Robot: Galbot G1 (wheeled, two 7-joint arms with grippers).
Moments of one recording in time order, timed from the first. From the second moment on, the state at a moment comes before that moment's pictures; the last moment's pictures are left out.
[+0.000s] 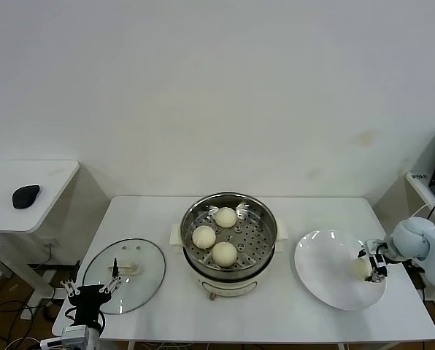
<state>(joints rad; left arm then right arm) 1.67 -1.26 -0.58 -2.07 -0.10 0.02 -0.32 -0.36 0.49 -0.48 1.27 -0.28 -0.14 -1.00</state>
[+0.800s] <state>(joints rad) 1.66 -1.26 -0.57 -2.08 -0.10 0.02 -0.32 0.02 0.43 -0.70 1.43 -0.05 -0.27 -1.01</state>
